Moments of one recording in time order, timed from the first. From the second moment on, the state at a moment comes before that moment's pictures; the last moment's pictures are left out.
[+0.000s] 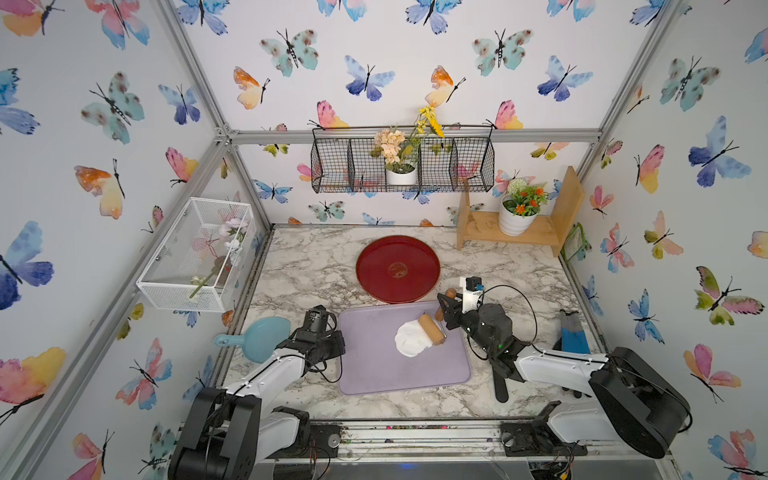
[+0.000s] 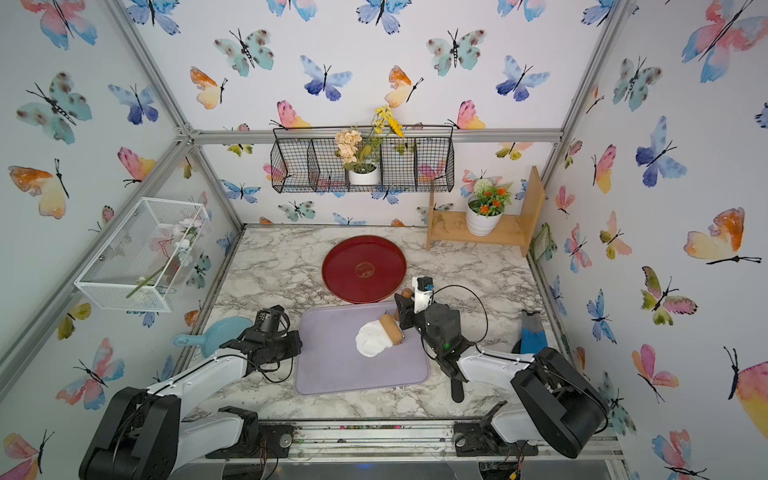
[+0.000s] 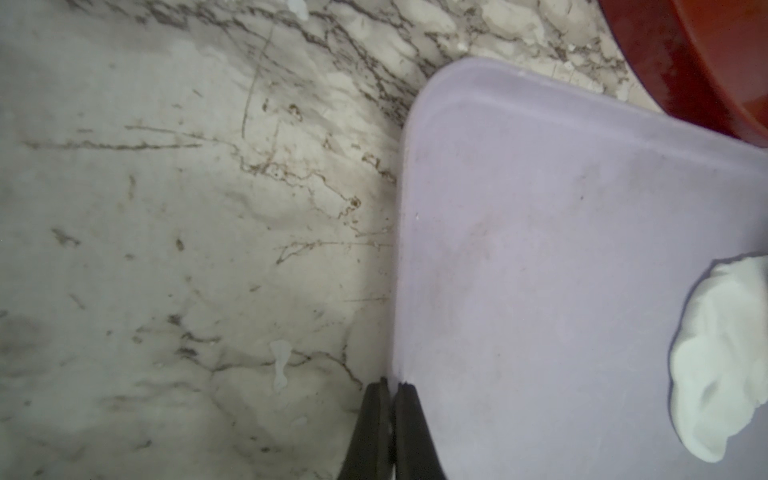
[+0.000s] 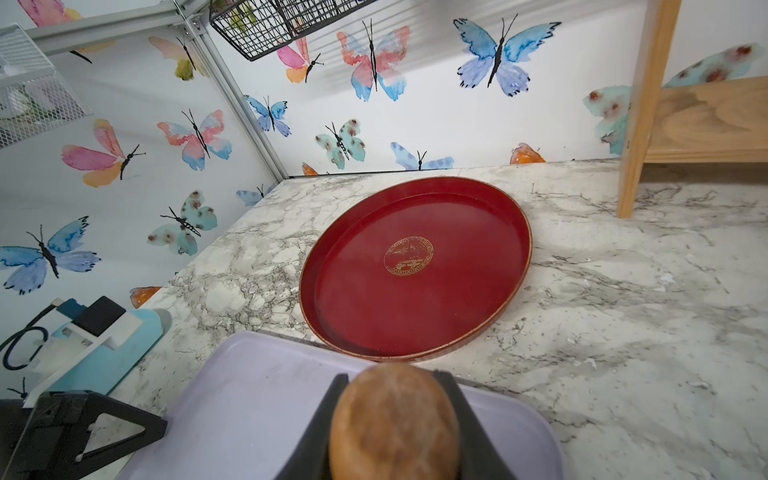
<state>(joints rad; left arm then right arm) -0.24 1.18 0.41 -0.24 0.13 -0.48 0.72 1.38 0.43 0.77 0.13 0.35</state>
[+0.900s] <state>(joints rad) -0.23 1.16 0.38 -0.21 0.15 -0.49 0.91 1.59 0.43 1.05 0.28 0.47</state>
